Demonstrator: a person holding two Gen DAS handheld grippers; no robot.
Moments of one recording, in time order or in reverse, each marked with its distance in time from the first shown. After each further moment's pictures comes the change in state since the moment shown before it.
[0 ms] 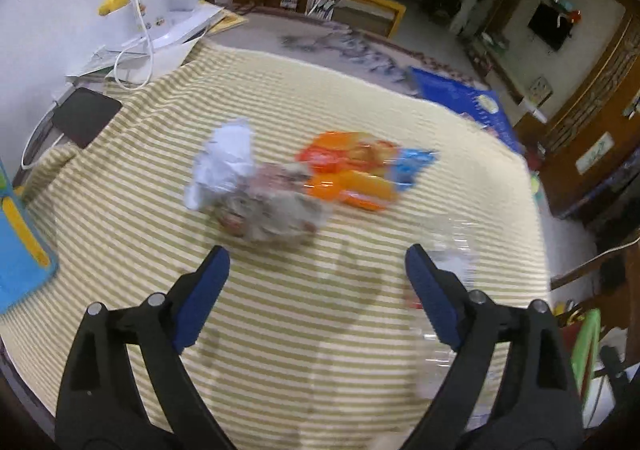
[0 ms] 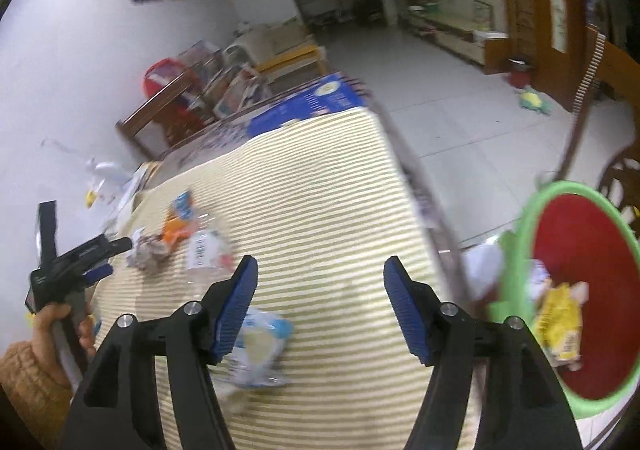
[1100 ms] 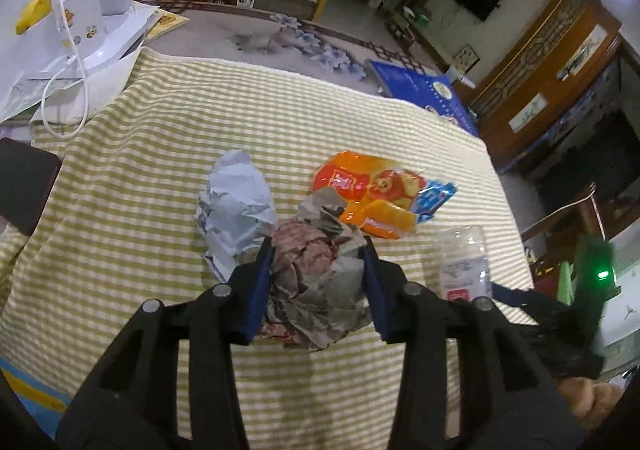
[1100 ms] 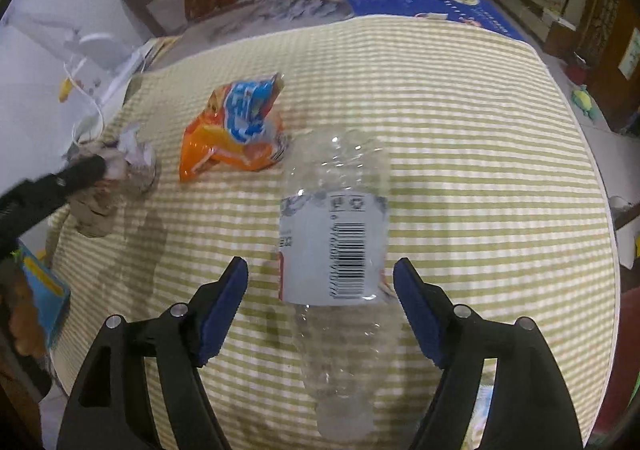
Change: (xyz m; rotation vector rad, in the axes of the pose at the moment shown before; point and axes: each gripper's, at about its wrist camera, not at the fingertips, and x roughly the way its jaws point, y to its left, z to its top) left arm 0.031 0.063 0.055 0.138 0.048 -0.302; right arm 0.201 0.152 -0.005 -0.209 0.350 -0.057
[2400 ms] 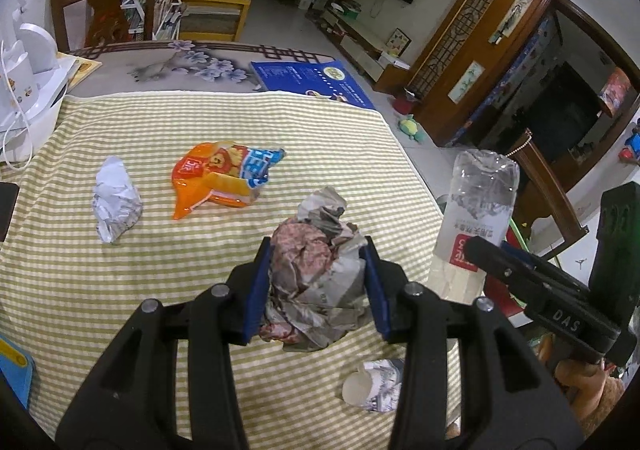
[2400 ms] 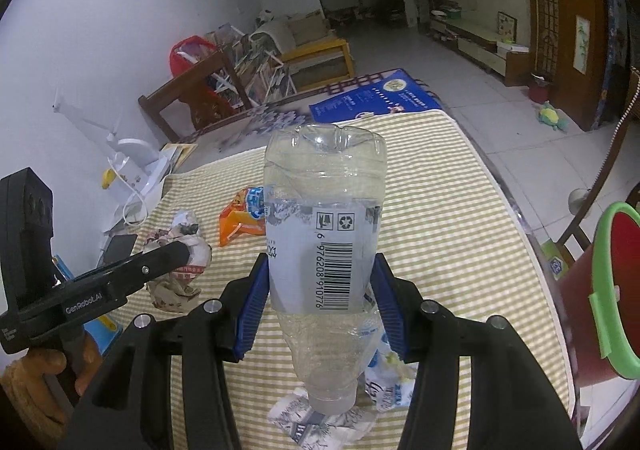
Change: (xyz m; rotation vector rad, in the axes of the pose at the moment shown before) left arm -0.045 -0.121 -0.046 0.194 -0.017 -0.150; right arm -0.156 -0.037 -0.060 0.158 -0.347 0.035
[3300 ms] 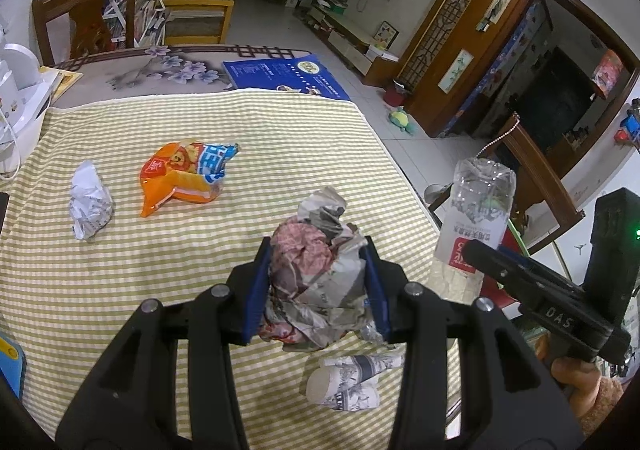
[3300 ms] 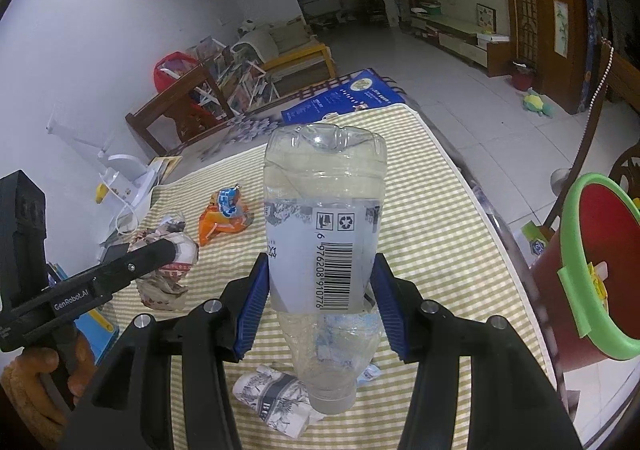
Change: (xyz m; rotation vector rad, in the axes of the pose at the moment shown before) left arm 0.005 -0.046 -0.011 0.049 0.008 -0.008; right arm -0.030 -0.051 -0.019 0.067 -0.020 -0.012
